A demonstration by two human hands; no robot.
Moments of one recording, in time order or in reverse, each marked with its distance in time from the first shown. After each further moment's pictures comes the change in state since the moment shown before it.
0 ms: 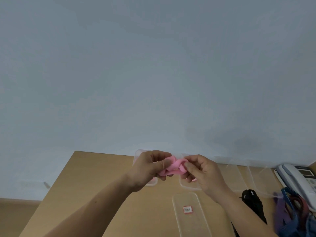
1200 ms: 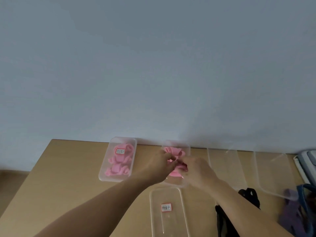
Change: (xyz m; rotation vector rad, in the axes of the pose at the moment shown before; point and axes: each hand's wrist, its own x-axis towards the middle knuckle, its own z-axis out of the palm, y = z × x) left_hand 0.154 -0.123 0.090 0.913 0.043 -0.257; right_hand 0.092 0.143 -0.105 -0.841 -0.321 -0.062
